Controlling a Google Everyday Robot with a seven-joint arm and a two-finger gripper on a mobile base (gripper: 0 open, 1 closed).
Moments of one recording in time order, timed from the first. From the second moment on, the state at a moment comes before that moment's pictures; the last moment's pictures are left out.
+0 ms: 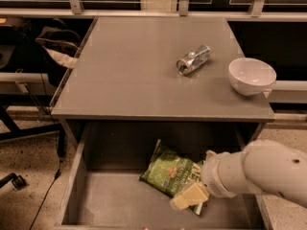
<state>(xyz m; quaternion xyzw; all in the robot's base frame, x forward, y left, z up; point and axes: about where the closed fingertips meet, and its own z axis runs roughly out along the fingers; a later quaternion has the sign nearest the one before) 0.402 -0.115 0.679 -0.41 0.87 0.12 0.26</state>
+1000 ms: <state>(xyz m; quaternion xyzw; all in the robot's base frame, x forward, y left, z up) 0.417 -0.127 0.639 -0.33 0.87 0.16 0.33</state>
